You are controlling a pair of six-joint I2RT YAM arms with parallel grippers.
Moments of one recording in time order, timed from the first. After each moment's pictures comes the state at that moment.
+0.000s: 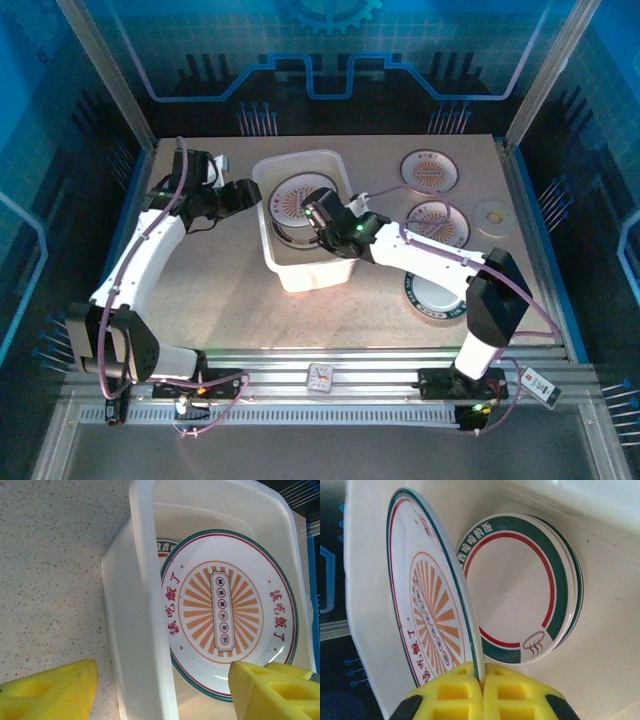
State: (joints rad) left arm -0.07 1.38 1.25 -0.71 0.35 -0.50; right arm 0.87 1.71 1.38 -0.48 0.41 1.71
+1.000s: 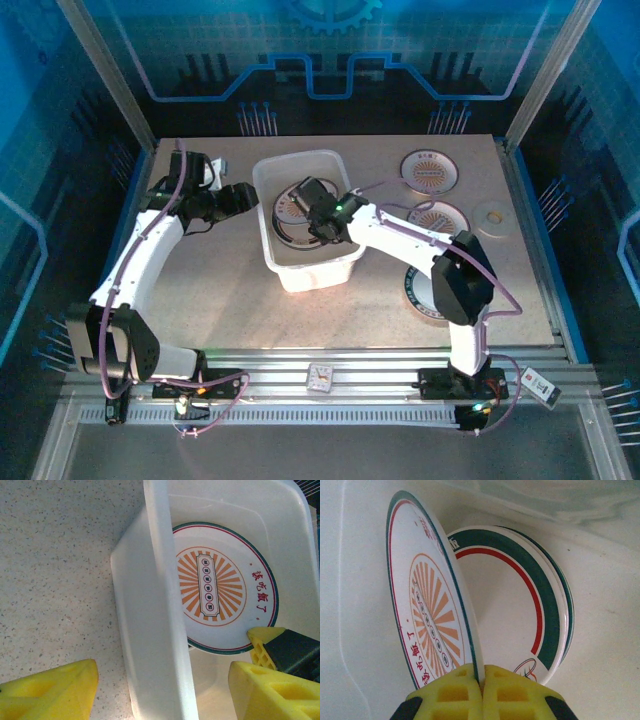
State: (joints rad) left arm -0.05 1.38 1.24 -0.73 0.37 -0.44; right arm 0.82 1.93 1.63 -0.69 0.39 1.79
